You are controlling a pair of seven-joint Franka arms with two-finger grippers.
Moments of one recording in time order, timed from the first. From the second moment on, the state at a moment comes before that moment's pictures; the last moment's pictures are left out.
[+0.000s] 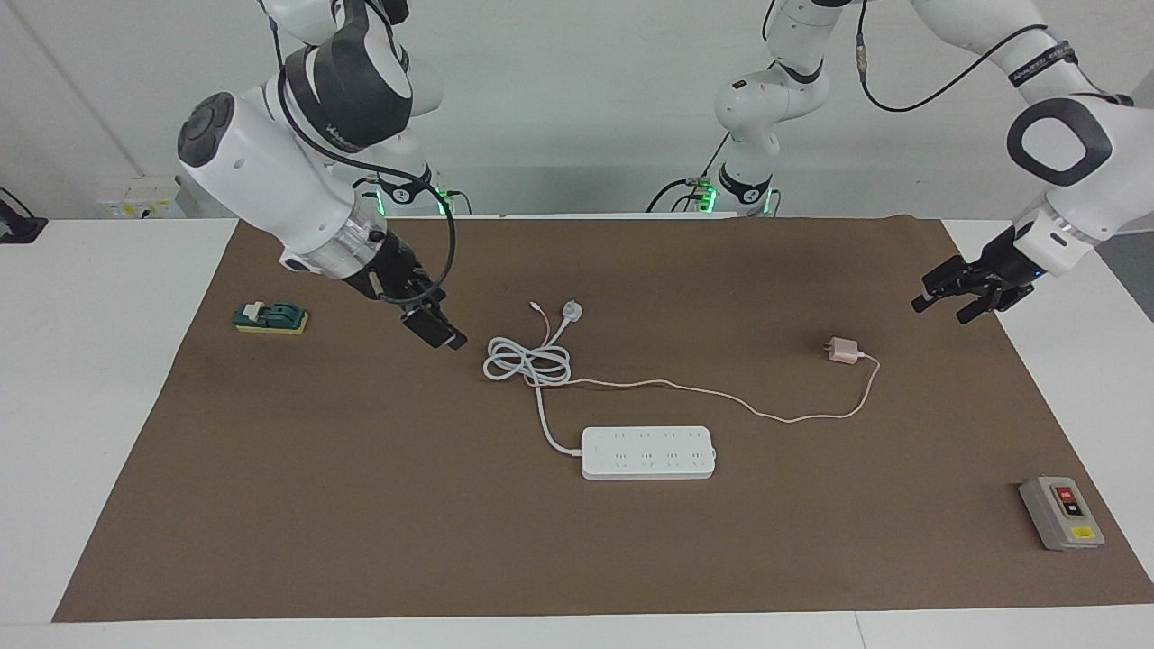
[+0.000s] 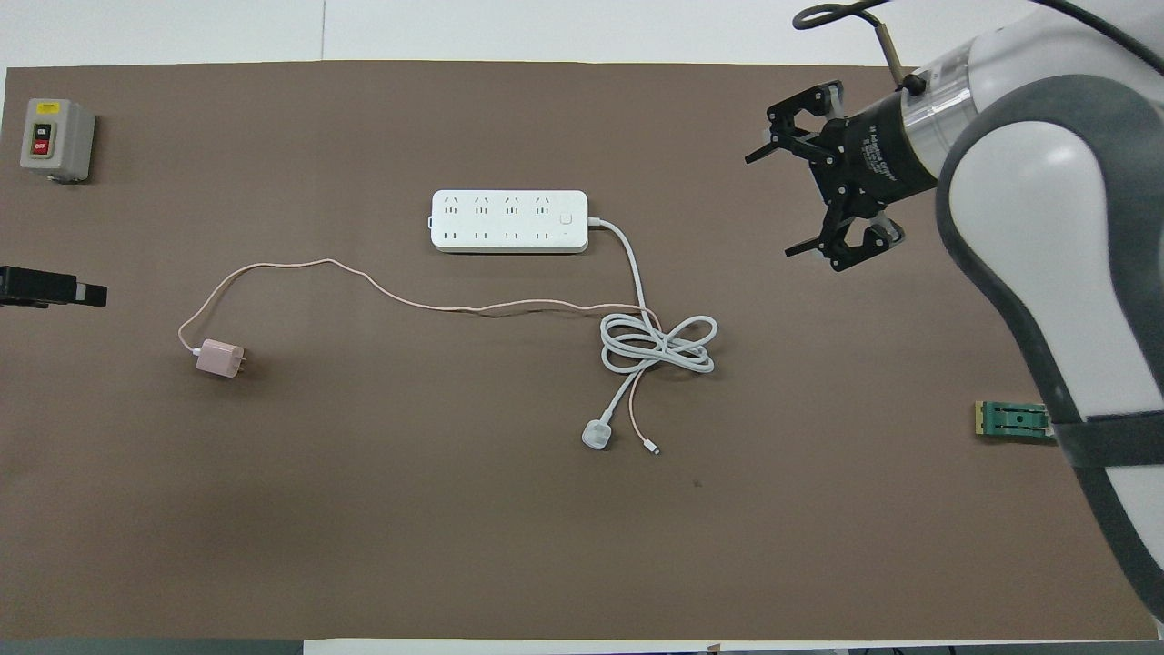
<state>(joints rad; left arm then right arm) 0.27 0.08 -0.01 -1.77 -0.29 1.76 0.41 0.26 0.26 -0.17 -1.42 0.46 1.67 1.07</state>
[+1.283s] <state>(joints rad) 0.03 -0.04 -0.03 -1.56 0.01 1.52 -0.09 -0.01 0.00 -0.11 -1.42 0.03 1.37 -0.16</state>
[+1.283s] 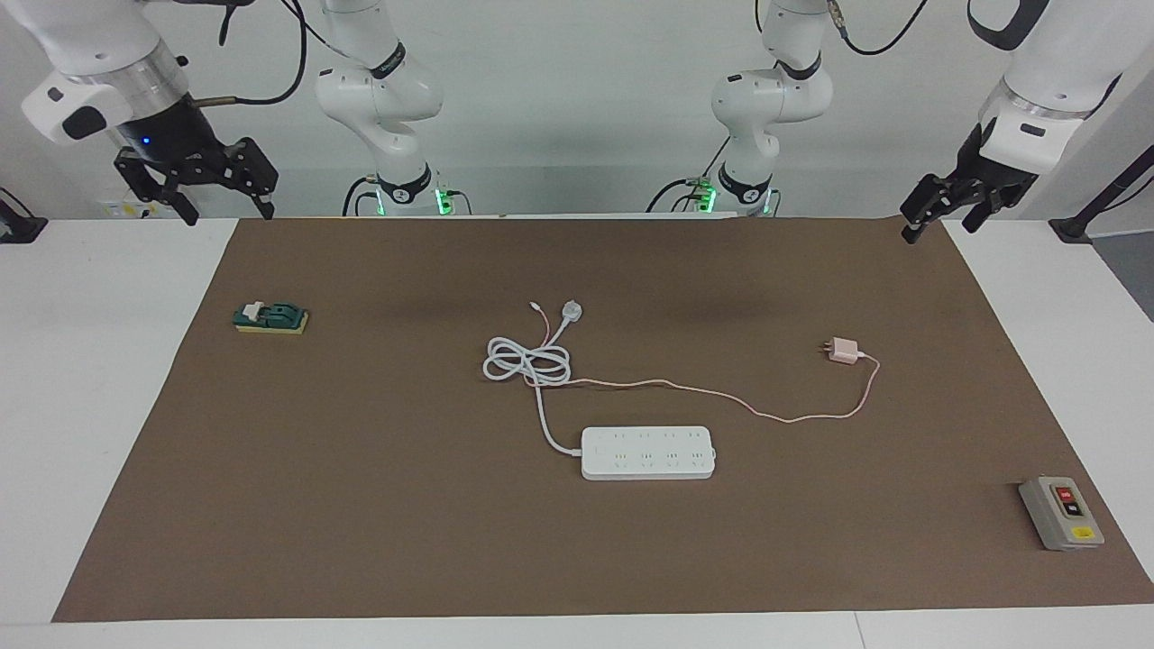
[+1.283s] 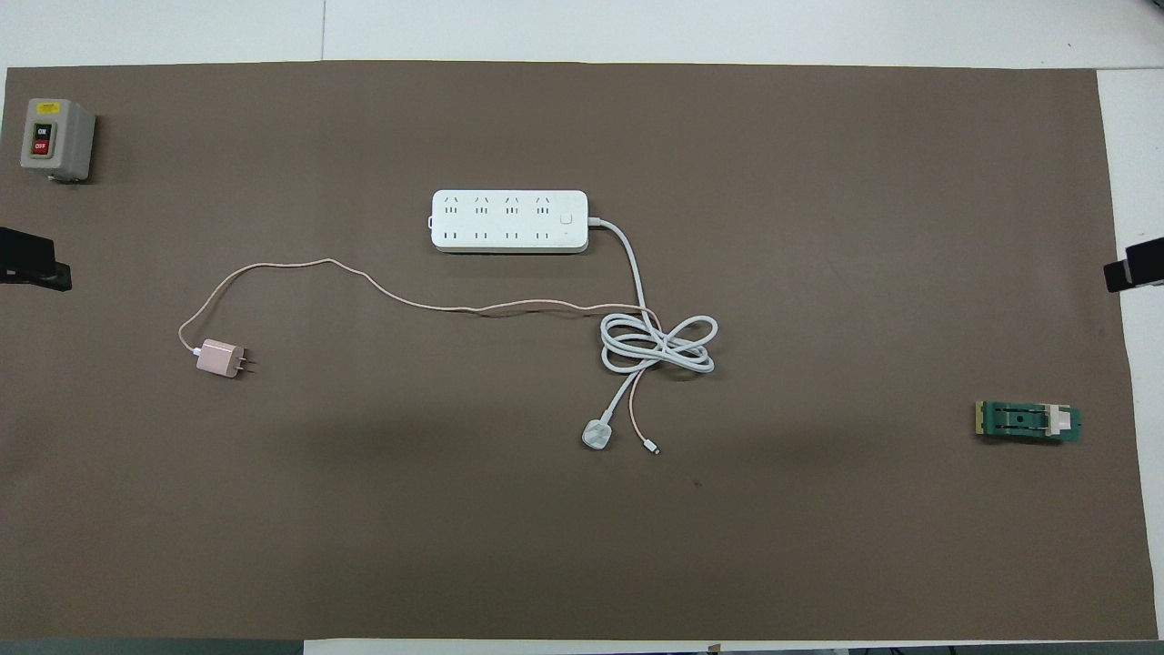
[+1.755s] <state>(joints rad) 0.01 -0.04 -0.05 -1.57 0.01 1.51 -0.04 -0.03 -0.08 -0.06 -1.50 -0.05 1.40 -0.16</state>
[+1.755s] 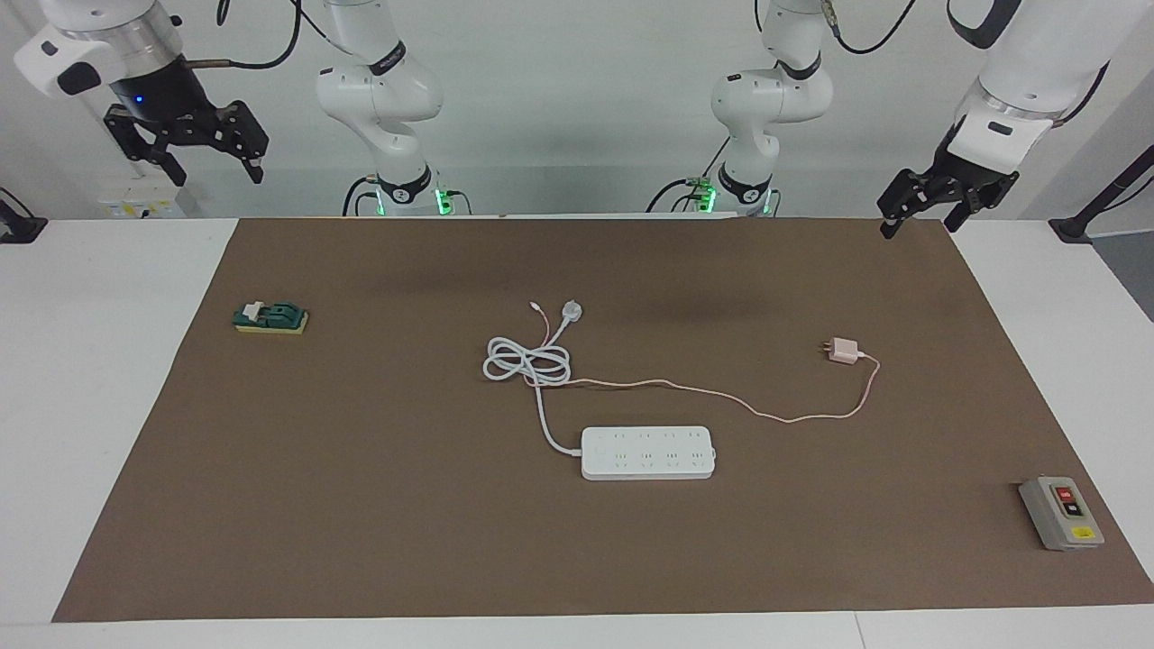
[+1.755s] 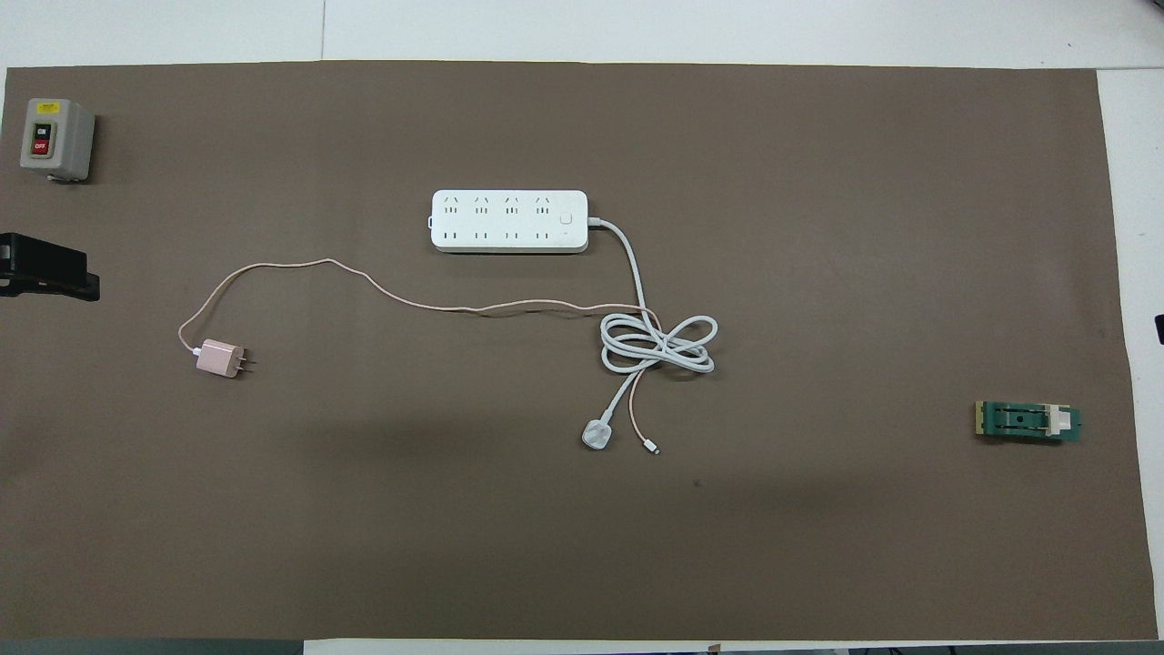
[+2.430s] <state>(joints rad) 0.01 -0.04 -0.04 -1.57 0.01 1.51 0.01 -0.09 -0.08 0.02 -1.54 -0.06 1.44 -0.10</state>
